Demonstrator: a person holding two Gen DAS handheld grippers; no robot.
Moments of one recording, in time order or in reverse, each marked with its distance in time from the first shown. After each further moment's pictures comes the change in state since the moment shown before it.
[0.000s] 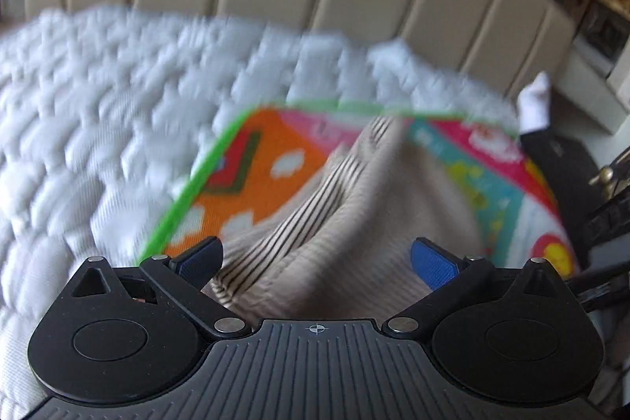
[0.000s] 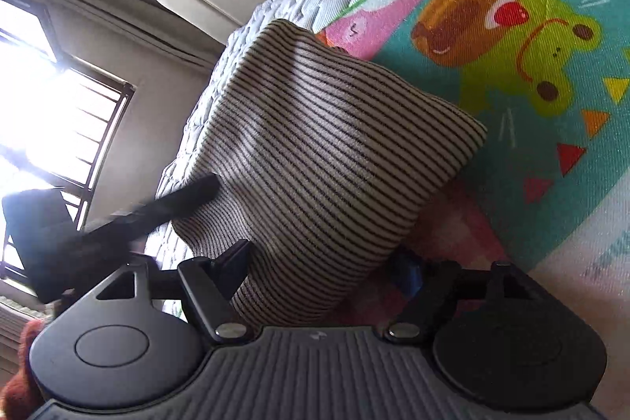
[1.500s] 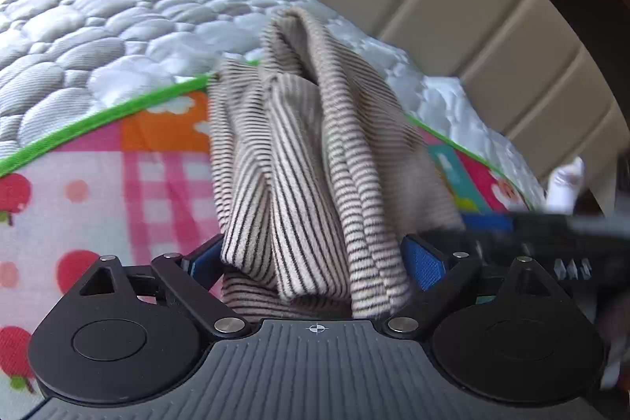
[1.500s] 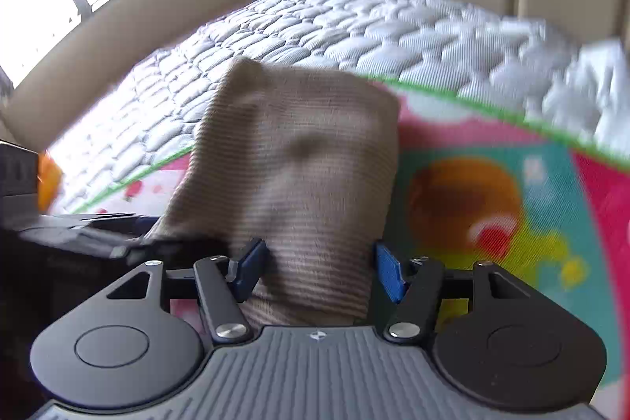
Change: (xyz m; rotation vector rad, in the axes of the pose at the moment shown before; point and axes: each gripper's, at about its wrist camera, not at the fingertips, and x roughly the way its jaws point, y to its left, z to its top) left arm 0.007 -0.055 -0.061 -0.360 -0.137 0.064; right arm -0.008 0.055 0.077 -0.802 0.094 -0.255
